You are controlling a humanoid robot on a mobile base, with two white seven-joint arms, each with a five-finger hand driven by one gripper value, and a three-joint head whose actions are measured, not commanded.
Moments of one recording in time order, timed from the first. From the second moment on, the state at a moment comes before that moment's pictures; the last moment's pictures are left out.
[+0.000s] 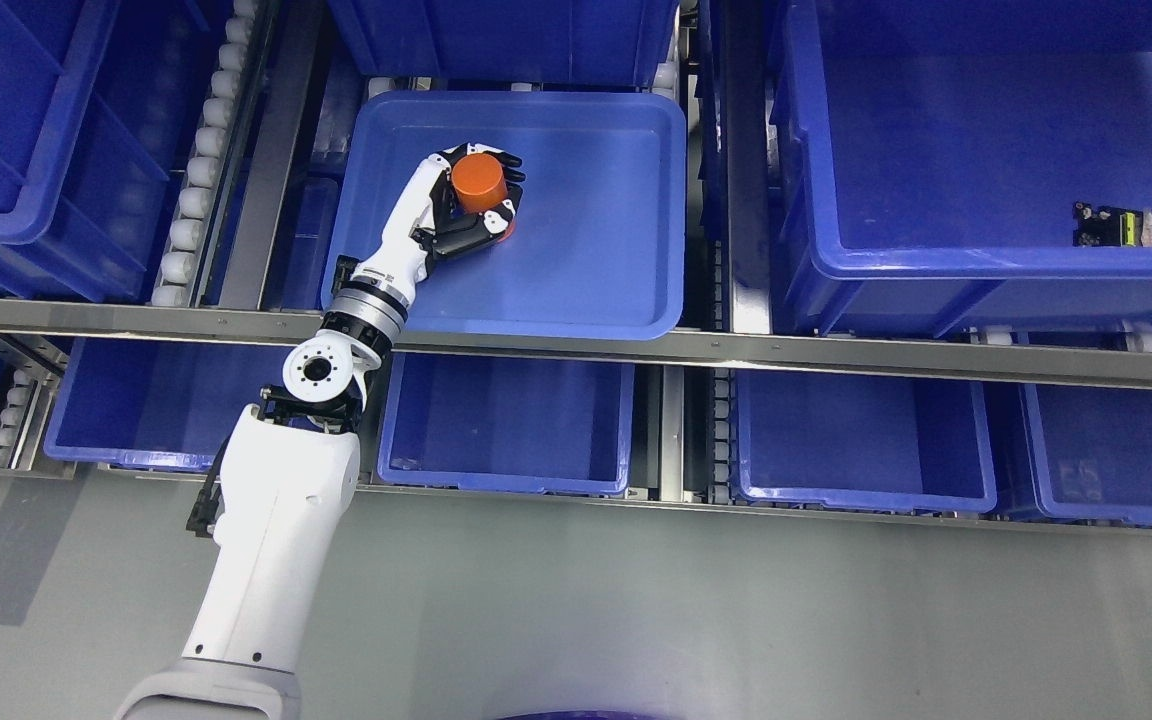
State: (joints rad) left arm -0.49 0.00 -0.12 -1.19 0.00 -0.09 -0.23; right arm 0.00 0.00 0.00 0.00 0.00 -0.02 -0.06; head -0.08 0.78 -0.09
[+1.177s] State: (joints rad) left arm -0.53 0.00 -0.08 -1.34 0.11 -0.40 -0.23; right arm 0.00 0.00 0.00 0.00 0.00 -0.02 -0.06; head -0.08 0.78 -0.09
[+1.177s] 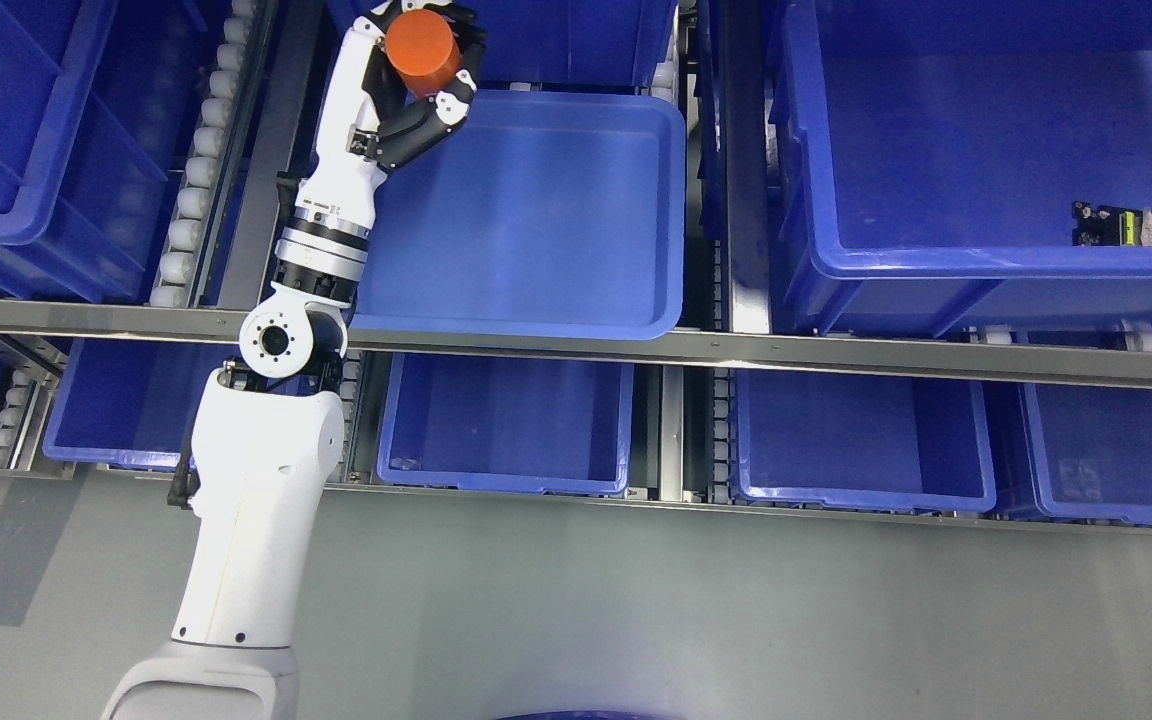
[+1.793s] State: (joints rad) left arm -0.33 0.00 -0.07 -1.49 0.12 -0.61 -0.23; right arm 0.00 0.00 0.00 0.00 0.00 -0.02 -0.06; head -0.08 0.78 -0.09
